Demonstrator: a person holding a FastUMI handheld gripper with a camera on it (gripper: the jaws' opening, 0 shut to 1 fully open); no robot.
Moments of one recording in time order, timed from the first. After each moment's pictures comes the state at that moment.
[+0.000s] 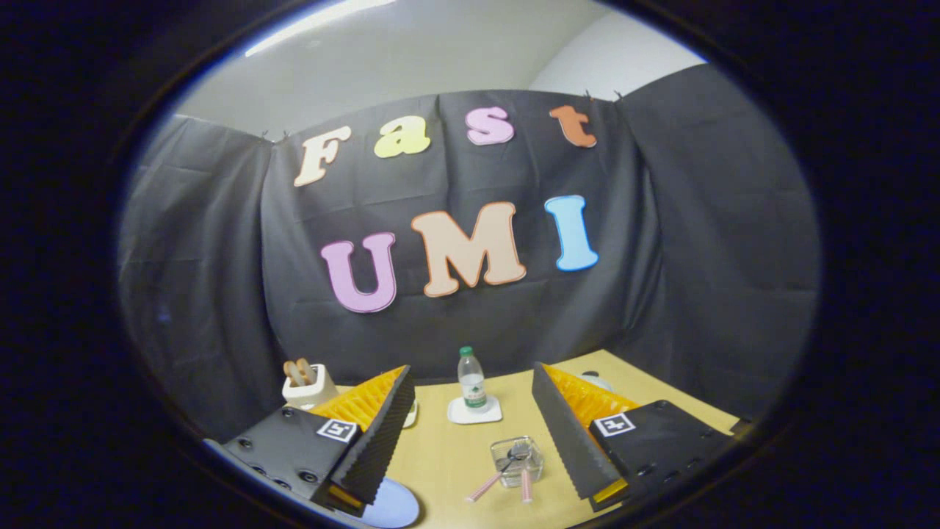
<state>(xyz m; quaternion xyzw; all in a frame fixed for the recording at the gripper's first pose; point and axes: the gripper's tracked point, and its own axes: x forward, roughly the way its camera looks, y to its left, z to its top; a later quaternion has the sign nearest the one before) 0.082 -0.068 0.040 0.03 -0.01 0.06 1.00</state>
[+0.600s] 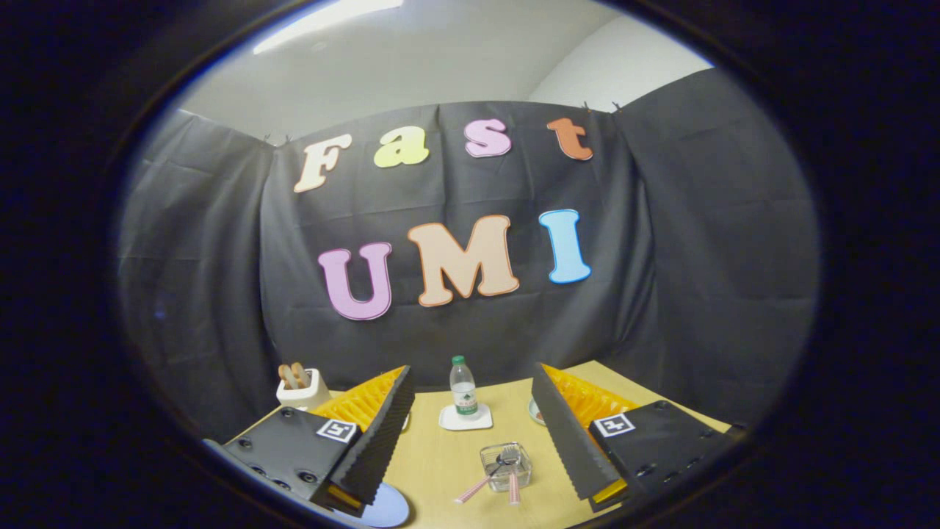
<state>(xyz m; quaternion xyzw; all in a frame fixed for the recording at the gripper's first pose) 0.073 -0.073 0.047 0.03 -0.02 0.06 1.00</state>
